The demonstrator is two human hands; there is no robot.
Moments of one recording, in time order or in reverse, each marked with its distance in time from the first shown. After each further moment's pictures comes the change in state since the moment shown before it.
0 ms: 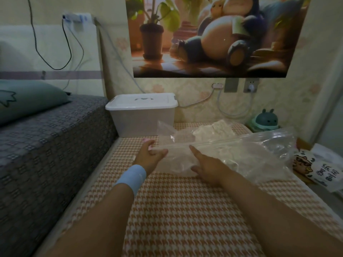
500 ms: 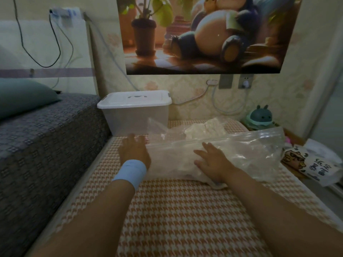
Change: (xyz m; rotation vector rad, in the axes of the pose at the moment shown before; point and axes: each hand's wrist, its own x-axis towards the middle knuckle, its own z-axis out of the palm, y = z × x) left_hand 0.020 0.001 0.000 1.077 0.235 0.130; right_hand -0.004 0.031 -0.005 -0.126 0.094 0.073
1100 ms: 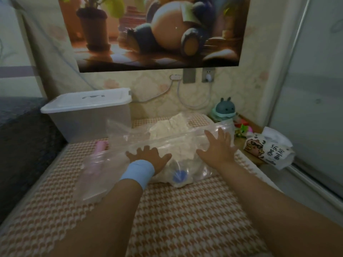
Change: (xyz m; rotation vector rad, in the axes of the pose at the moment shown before) left_hand -0.007 0.156 0.050 0.098 -0.465 0.246; right_hand -0.020 0.118 -0.023 -0.022 0.253 0.505
